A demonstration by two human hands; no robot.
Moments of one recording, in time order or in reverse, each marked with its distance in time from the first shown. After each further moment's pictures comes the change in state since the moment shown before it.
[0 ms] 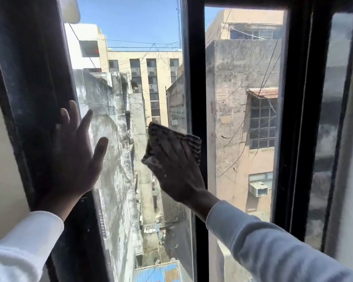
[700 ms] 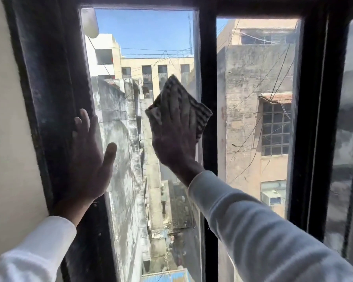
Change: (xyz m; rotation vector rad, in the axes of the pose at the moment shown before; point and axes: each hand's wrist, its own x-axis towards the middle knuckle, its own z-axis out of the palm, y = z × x) left_hand 0.002 -0.014 0.003 -0.080 -0.055 -0.035; right_hand 0.114 -0.025 -0.021 0.106 0.169 0.273
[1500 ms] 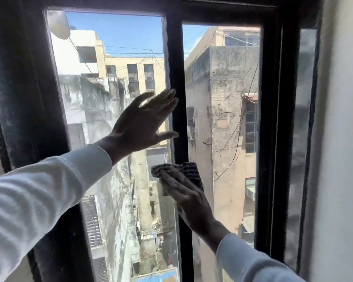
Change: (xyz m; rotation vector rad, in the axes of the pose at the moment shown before) left_hand 0.100 0.162 0.047 0.558 -0.157 0.760; right_hand -0.160 0.108 -0.065 0.153 -0.242 -0.306
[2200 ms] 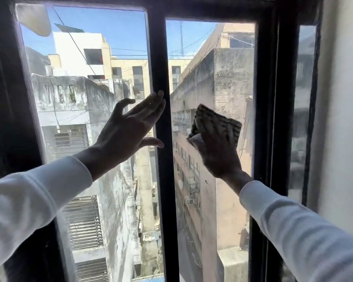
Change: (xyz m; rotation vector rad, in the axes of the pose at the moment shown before) left_hand 0.009 0.027 0.010 0.089 -0.002 -0.097; right_hand 0.068 0.184 -0.043 -0.295 0.120 0.182
